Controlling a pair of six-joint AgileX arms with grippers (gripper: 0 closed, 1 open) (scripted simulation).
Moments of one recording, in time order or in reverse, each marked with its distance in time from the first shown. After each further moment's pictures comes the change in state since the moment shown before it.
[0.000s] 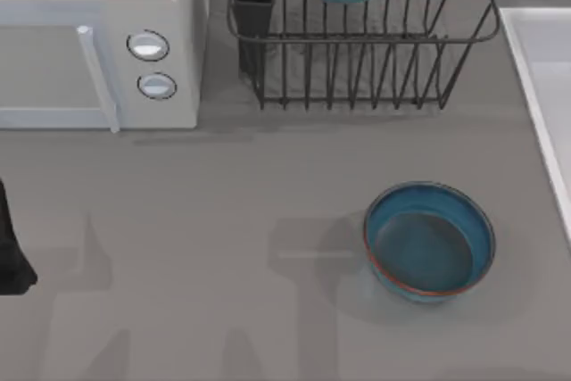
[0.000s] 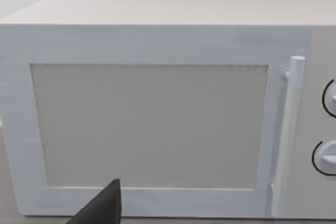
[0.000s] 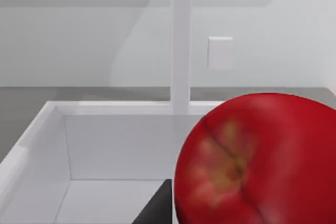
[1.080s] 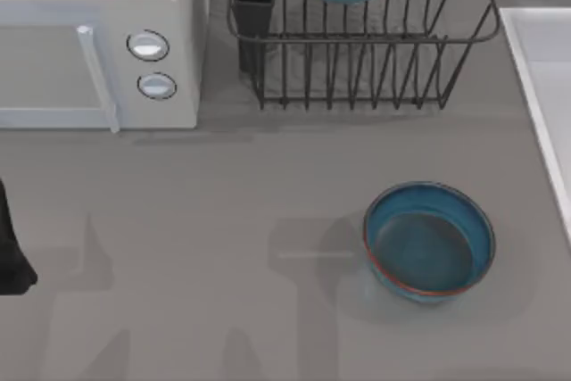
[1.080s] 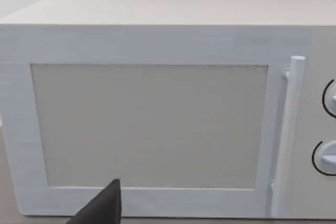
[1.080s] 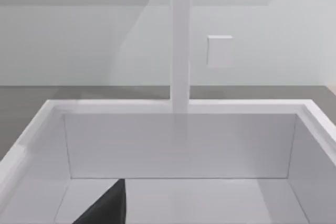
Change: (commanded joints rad) left arm 0.000 0.000 0.000 0.000 0.000 0.000; right arm 0.000 0.000 0.001 0.000 0.000 0.000
